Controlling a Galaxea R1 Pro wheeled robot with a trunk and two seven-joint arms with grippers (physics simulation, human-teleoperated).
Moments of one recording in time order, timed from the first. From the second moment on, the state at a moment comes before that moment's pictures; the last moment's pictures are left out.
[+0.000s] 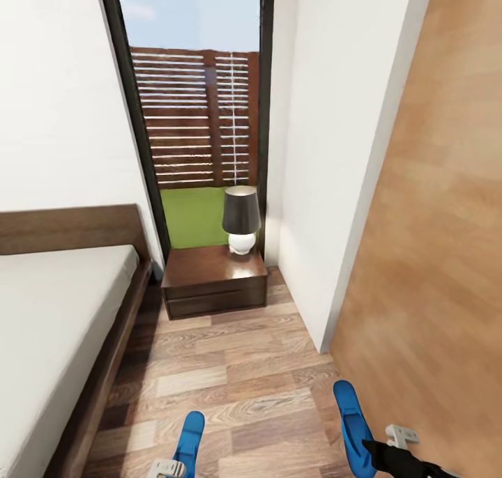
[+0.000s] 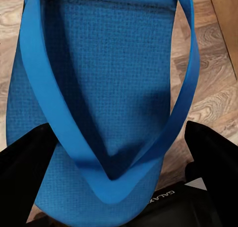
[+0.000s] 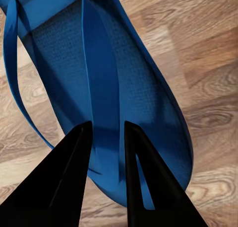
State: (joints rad) left arm -0.39 0.04 0.26 -0.16 -0.24 -0.06 -0.52; right arm -0.57 -0.27 -0.27 0.08 -0.03 -0.15 0.56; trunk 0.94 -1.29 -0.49
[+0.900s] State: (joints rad) left arm -0.39 0.04 0.26 -0.16 -0.24 -0.06 -0.52; right arm -0.57 -0.27 -0.27 0.08 -0.03 -0.15 0.56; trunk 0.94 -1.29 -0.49
